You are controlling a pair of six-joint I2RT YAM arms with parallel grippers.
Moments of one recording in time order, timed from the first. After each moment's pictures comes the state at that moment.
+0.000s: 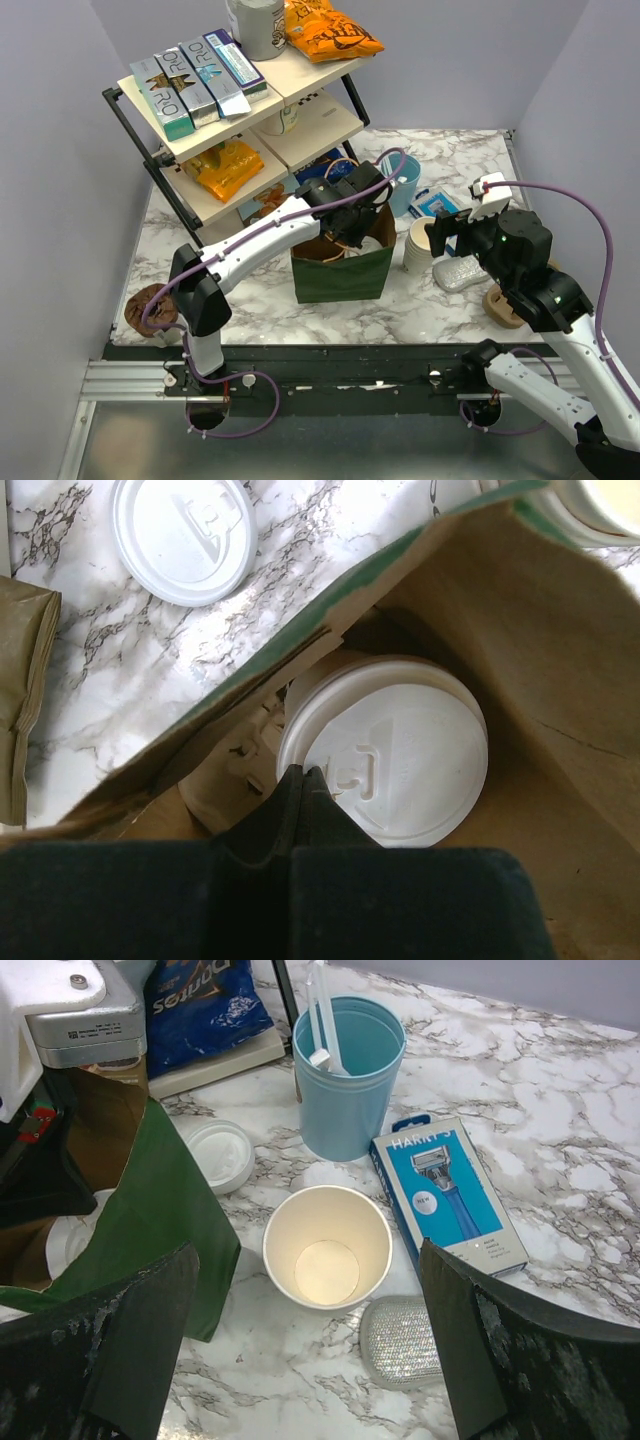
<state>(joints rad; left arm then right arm) -0.92 1.81 1.80 -1.00 -0.07 -0.23 0.53 0.72 1.02 -0.60 0.24 0.04</state>
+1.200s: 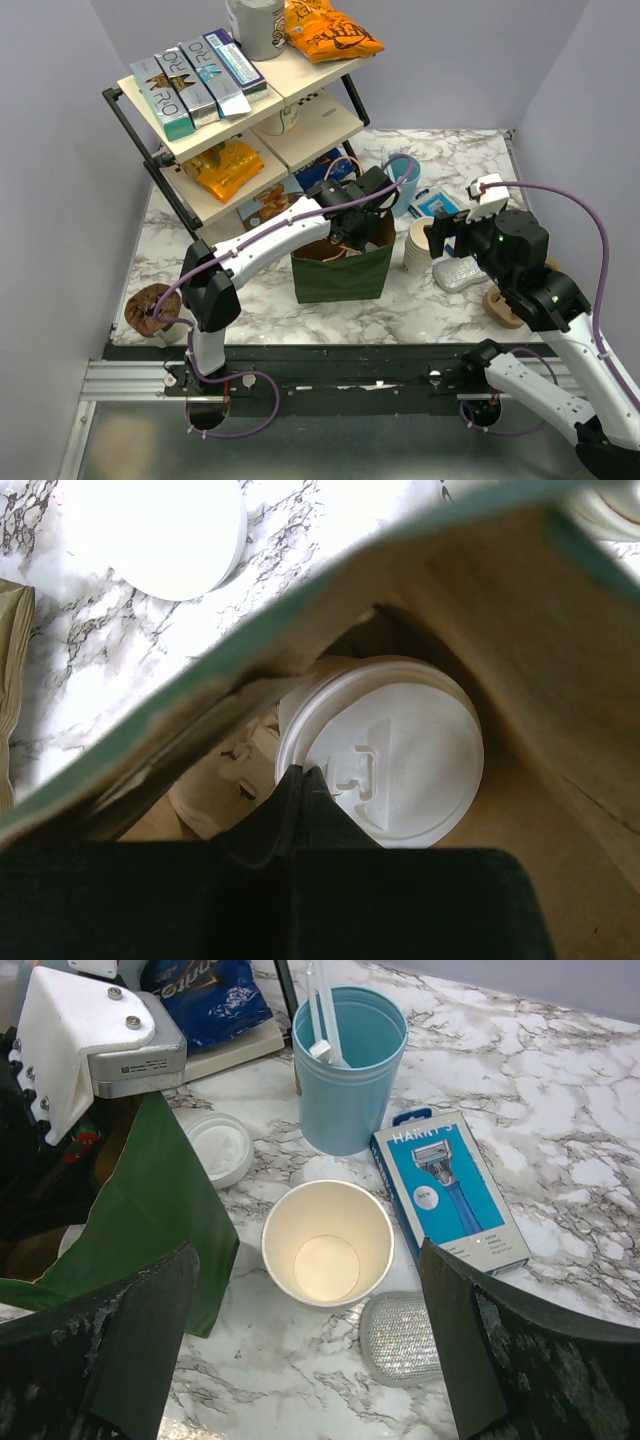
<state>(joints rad) -0.93 1.87 1.82 -1.03 -0.08 -0.24 0.53 0.72 1.01 -0.60 0.24 0.04</state>
